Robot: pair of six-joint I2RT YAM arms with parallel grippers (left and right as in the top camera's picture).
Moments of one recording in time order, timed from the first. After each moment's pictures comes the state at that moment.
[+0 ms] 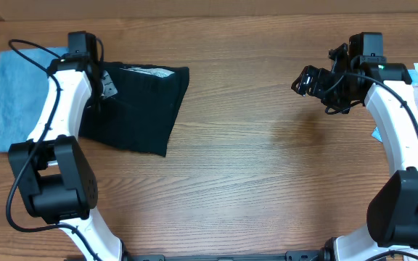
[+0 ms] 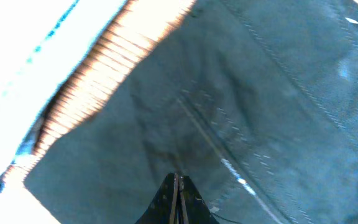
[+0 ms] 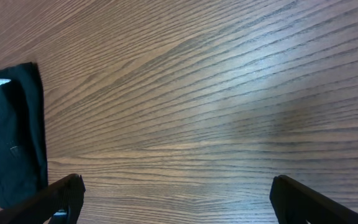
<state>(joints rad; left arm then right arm) 0.12 1.98 1.57 -0.86 -0.18 -0.37 -0.06 1.75 1.45 -0.91 -0.35 0.28</state>
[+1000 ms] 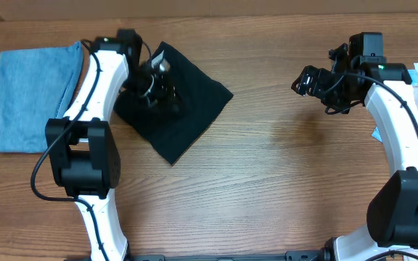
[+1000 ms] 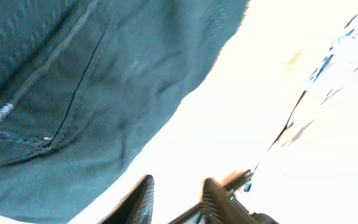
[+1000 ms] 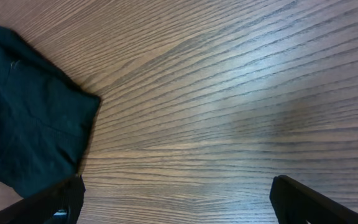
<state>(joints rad) -0.08 2.17 1.85 -1.30 0.71 -0.25 -0.06 1.75 1.45 -0.90 -0.35 0.28</state>
